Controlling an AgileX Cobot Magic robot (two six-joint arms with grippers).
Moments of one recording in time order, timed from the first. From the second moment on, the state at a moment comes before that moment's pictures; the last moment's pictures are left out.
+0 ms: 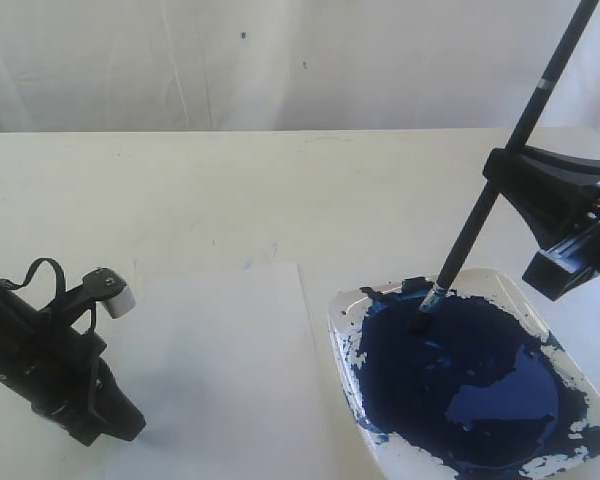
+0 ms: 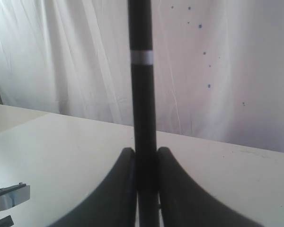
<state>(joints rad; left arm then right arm) -0.21 1.73 -0.68 -0.93 0.80 1.41 0.06 1.07 -0.31 -0.92 -1.05 0.79</state>
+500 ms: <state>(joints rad) -0.21 1.73 -0.68 -0.92 0.80 1.41 0.06 1.07 -0.31 -0.92 -1.05 0.81</state>
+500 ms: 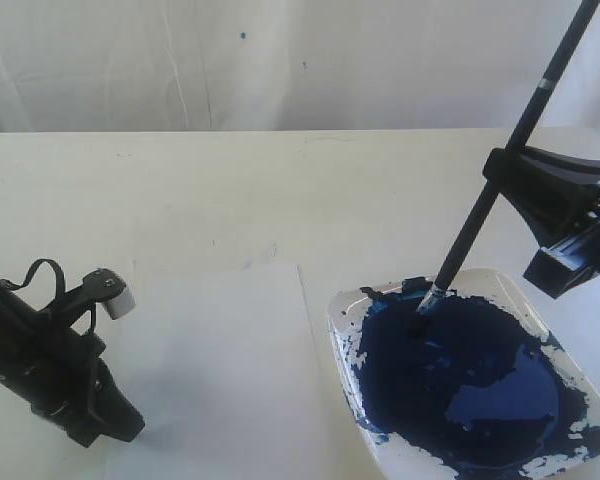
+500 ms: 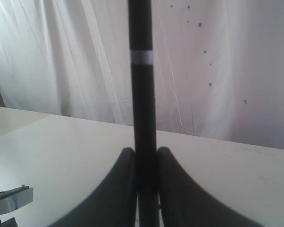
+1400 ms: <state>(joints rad) -0.21 1.74 -0.68 -0.91 0.78 1.41 0.06 1.07 -0.31 -0.92 -1.05 0.81</state>
